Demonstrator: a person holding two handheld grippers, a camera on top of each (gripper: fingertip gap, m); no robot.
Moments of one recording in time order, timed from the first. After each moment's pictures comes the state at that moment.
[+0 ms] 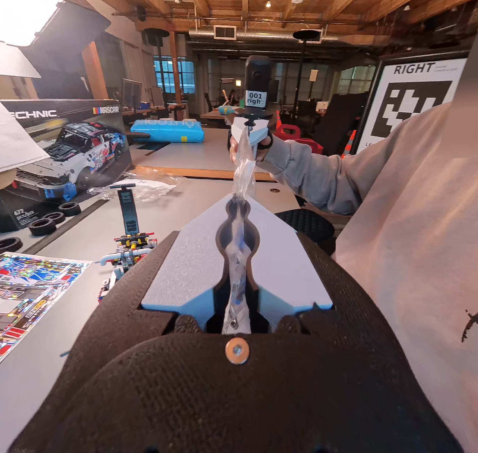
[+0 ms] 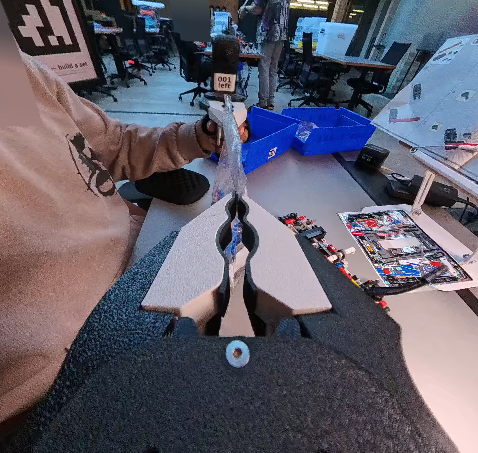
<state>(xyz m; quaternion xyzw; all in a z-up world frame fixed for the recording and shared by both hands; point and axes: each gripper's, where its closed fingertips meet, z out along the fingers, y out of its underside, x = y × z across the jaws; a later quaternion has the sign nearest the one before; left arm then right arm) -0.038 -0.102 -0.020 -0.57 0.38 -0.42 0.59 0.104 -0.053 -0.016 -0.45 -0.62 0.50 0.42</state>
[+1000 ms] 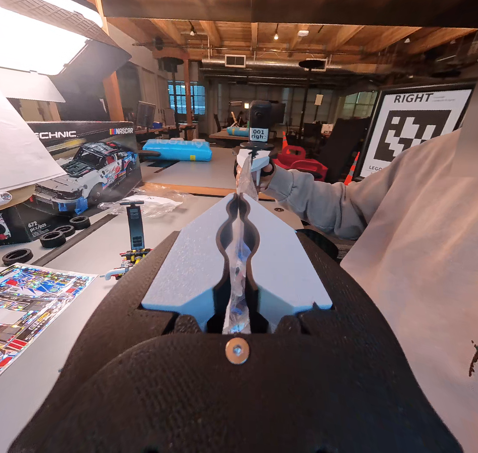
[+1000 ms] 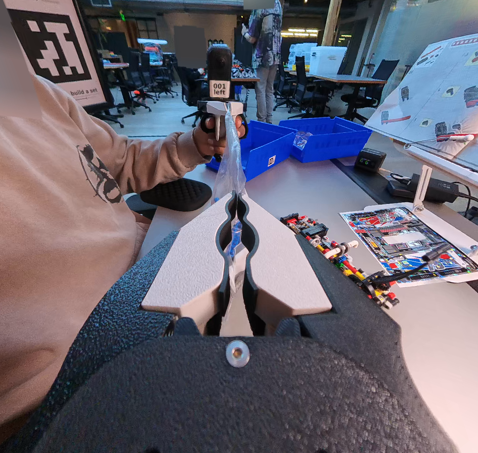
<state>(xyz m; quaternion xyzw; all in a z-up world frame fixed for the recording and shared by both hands) -0.039 -0.101 0.001 -0.56 0.34 -0.43 0.62 0.122 -0.045 -0.022 -0.45 -0.58 0.53 0.42</state>
